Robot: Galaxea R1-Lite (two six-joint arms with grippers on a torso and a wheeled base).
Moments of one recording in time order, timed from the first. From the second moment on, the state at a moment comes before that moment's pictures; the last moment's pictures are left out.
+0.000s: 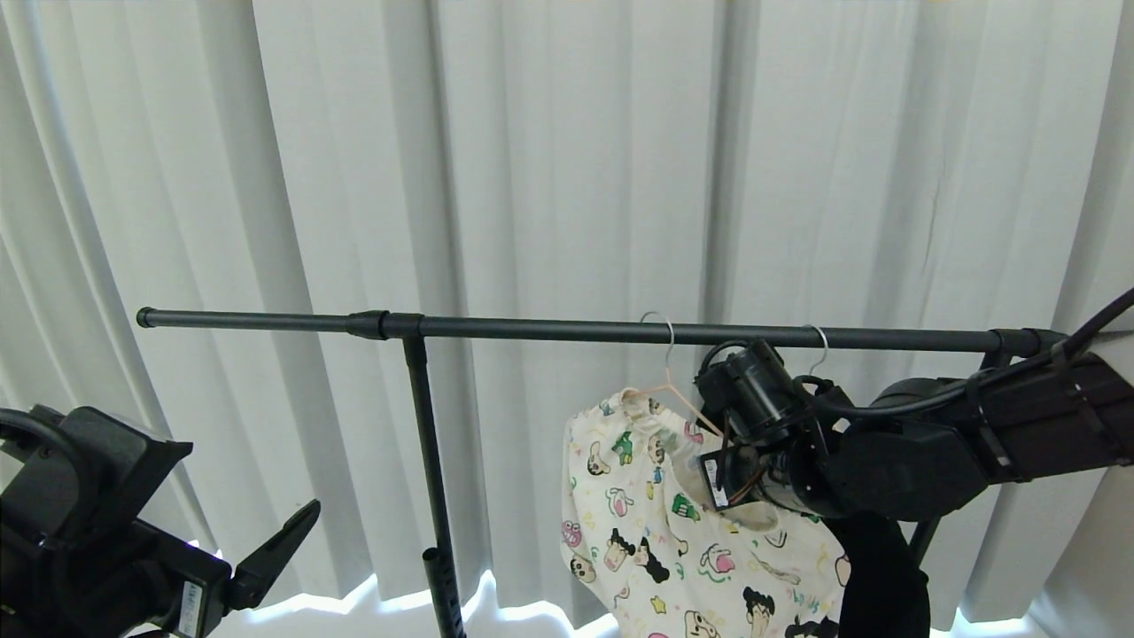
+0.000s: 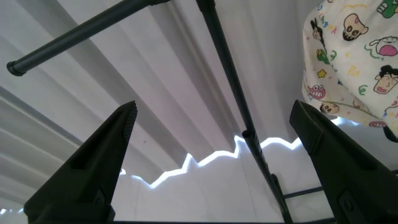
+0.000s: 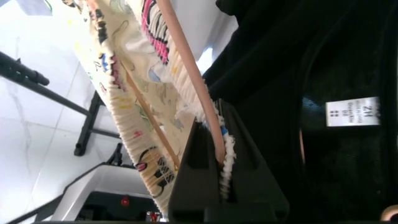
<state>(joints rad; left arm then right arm) -0.37 1.02 -0.29 -0.41 0.24 0.37 0.77 1.96 -1.14 0.07 -0.43 0.36</state>
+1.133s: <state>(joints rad) -0.06 0.97 -0.25 -0.41 0.24 0.28 0.76 1.44 -1.00 0.30 -0.59 0.17</state>
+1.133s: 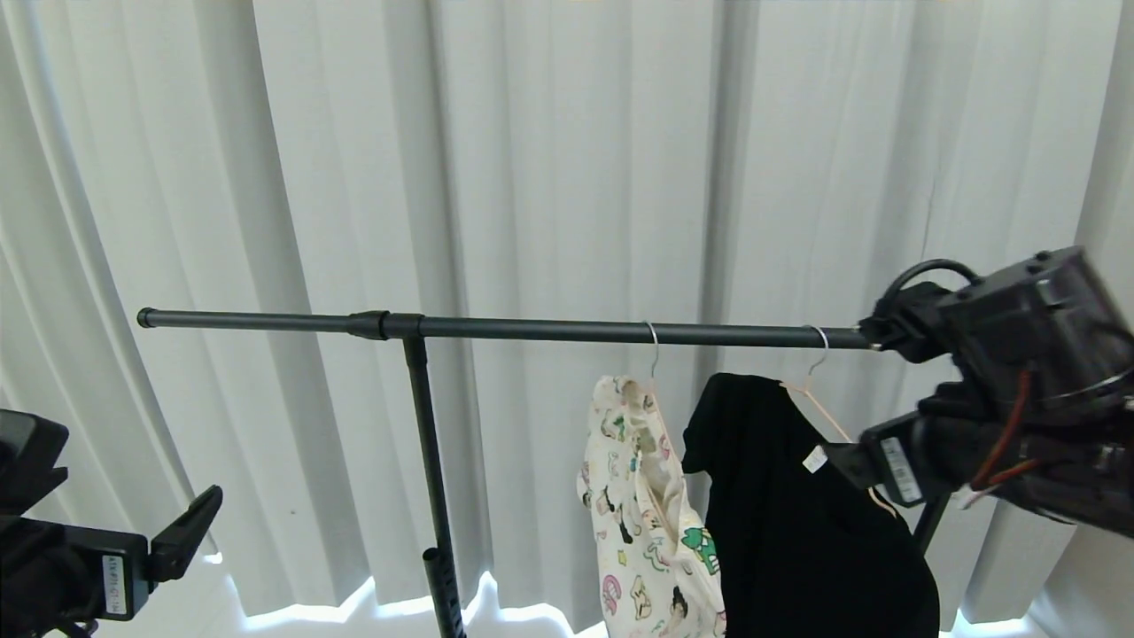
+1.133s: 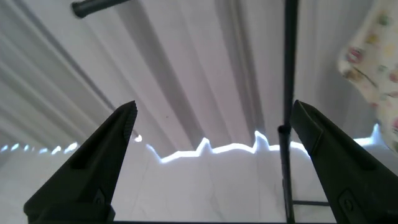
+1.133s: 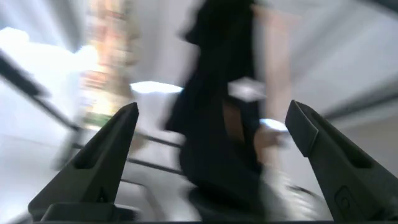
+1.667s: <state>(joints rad) 0.04 0.98 -0.25 -0.41 0.24 0.27 0.36 1.04 -0.67 0.11 -0.60 -0.19</state>
